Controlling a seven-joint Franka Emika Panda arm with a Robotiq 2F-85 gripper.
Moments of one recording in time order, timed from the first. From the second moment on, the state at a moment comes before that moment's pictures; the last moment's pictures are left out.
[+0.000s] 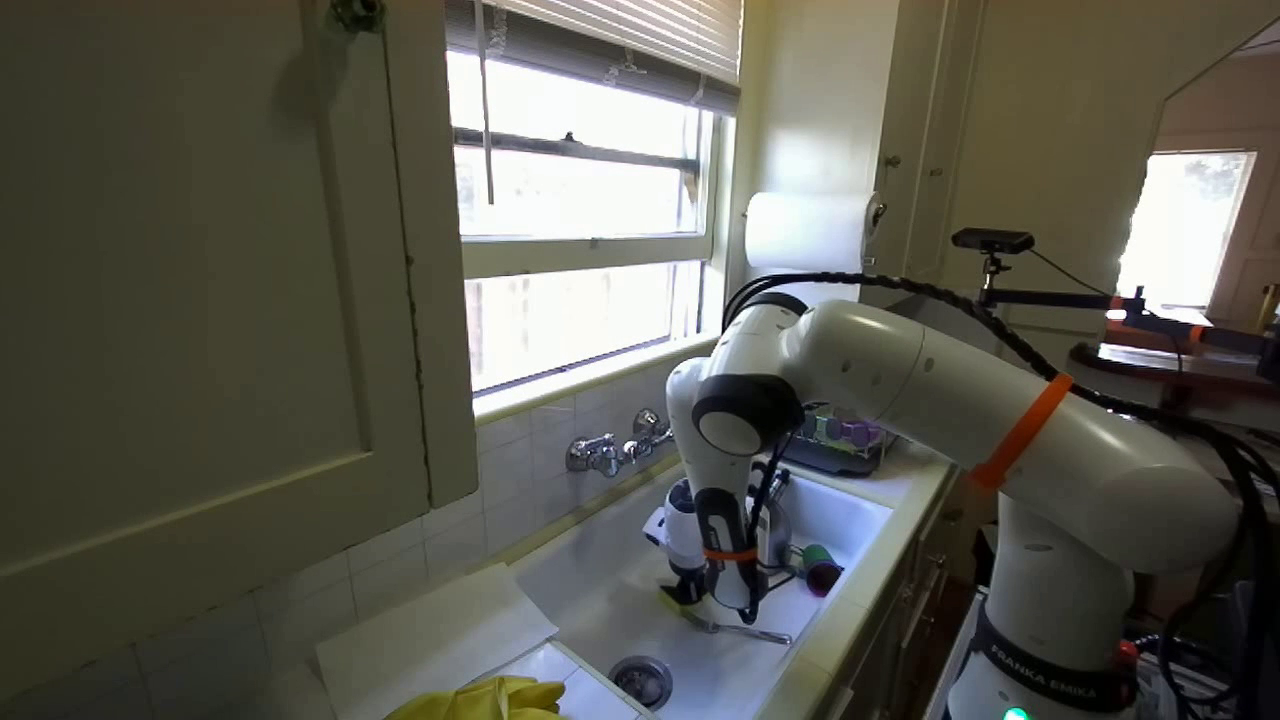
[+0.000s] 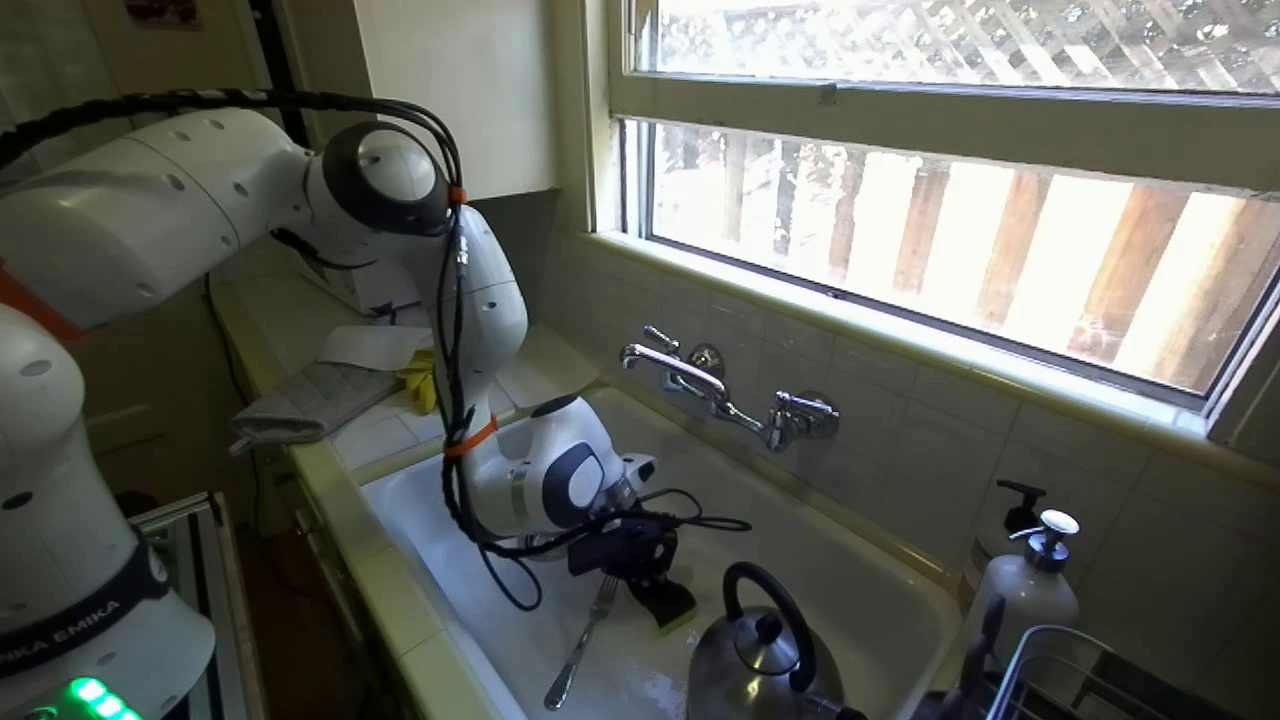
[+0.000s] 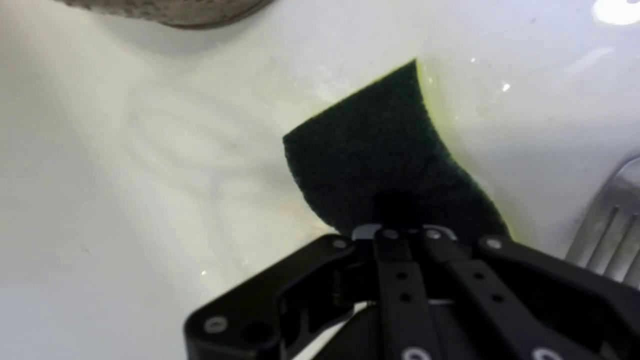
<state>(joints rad) 0.44 1.19 -0.55 -2.04 -0.27 3.38 -0.38</state>
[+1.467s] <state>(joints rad) 0.36 0.91 -0.49 -2.34 -0.10 3.38 -0.19</state>
